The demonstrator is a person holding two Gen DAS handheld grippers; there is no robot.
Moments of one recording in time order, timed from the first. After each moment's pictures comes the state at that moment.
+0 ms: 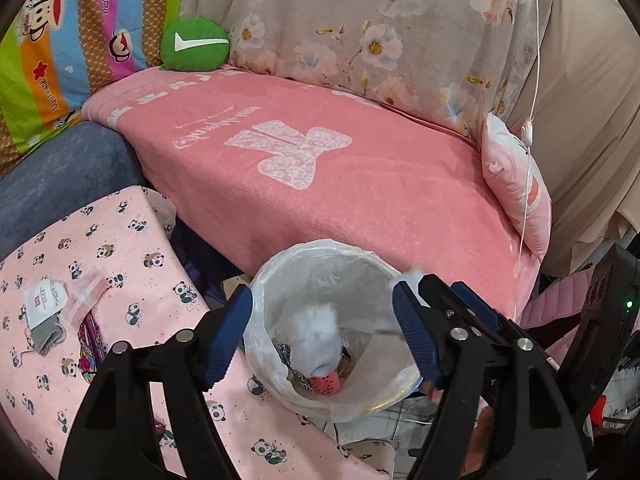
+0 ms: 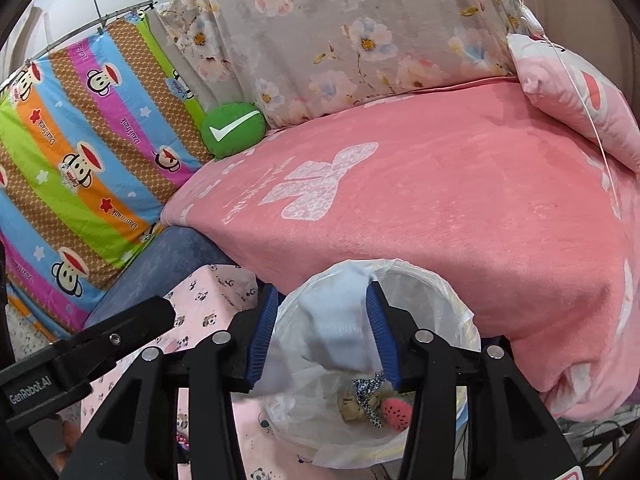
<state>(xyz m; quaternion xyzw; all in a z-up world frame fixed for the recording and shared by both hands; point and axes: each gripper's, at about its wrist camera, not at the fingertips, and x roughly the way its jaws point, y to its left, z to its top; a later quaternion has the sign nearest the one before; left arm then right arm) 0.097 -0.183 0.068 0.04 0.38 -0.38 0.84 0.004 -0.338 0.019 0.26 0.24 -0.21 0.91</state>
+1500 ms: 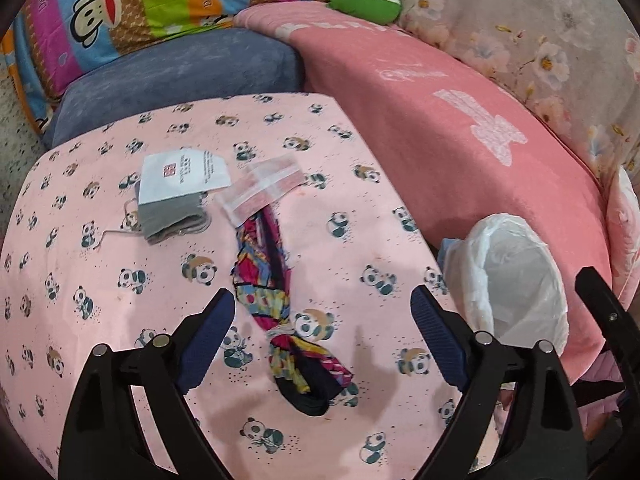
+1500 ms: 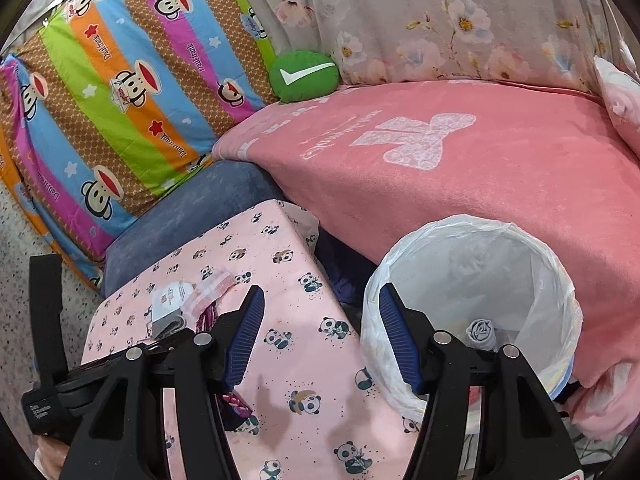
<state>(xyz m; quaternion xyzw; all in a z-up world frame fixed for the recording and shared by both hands) 0.168 -0.008 -0.030 -0.03 0.49 -0.15 0.86 0.067 -0.222 0.003 0.19 0.31 -0.11 0.93</state>
